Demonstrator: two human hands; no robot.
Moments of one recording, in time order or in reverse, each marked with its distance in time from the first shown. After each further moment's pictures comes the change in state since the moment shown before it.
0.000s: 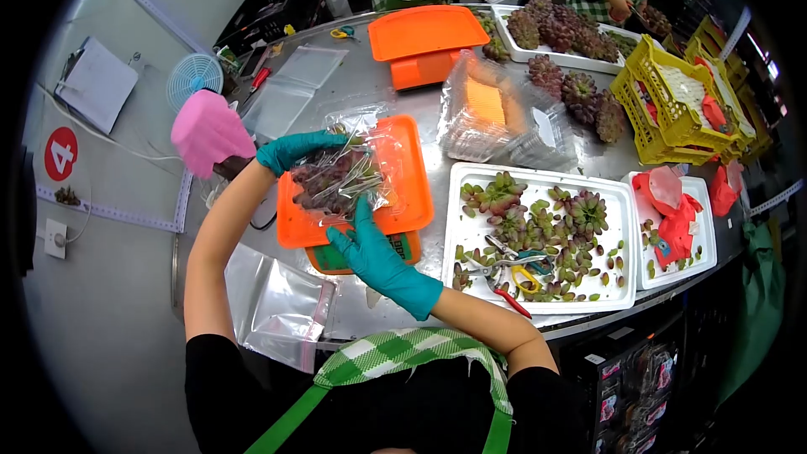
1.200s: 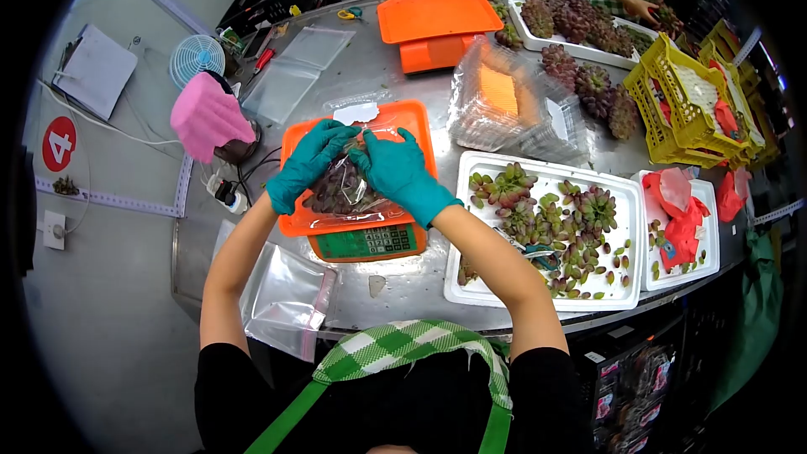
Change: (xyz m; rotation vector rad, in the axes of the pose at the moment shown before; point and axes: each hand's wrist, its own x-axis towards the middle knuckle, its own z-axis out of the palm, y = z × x) left_hand -0.002 -0.057 0.013 0.789 0.469 0.664; right_hand 0.095 0.003 -0.057 -1.154 0.123 -0.381
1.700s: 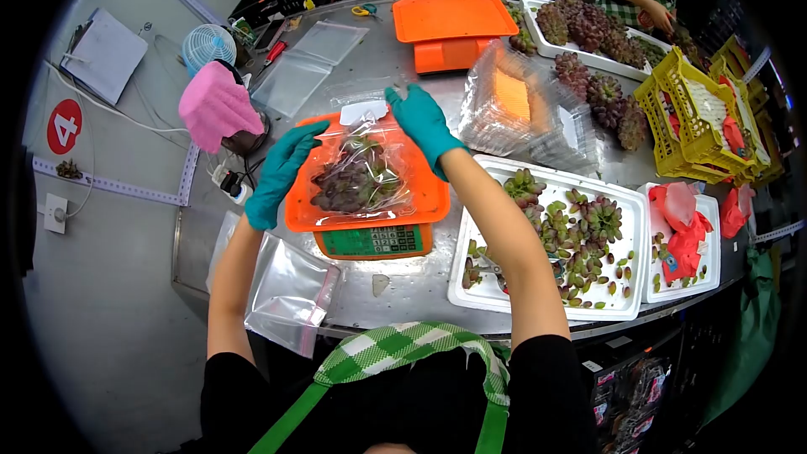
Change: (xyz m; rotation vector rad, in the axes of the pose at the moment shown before) left_hand -0.043 0.007 -0.028 -0.311 0.248 -0.032; right_hand 0.068 0.039 -0.015 0.411 0.004 0.480
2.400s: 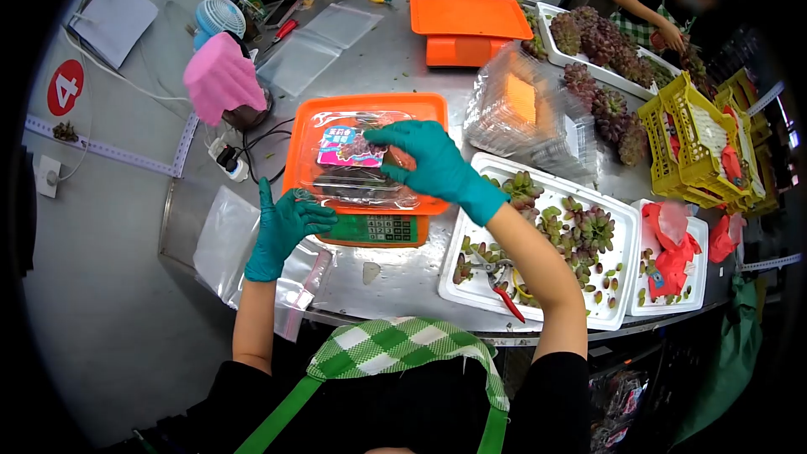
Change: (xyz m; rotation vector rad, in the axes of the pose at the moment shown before) left_hand -0.108 -0.002 0.025 -0.950 0.173 -0.575; right_hand -0.081 -0.019 -0.034 -0.023 -0.323 -0.832
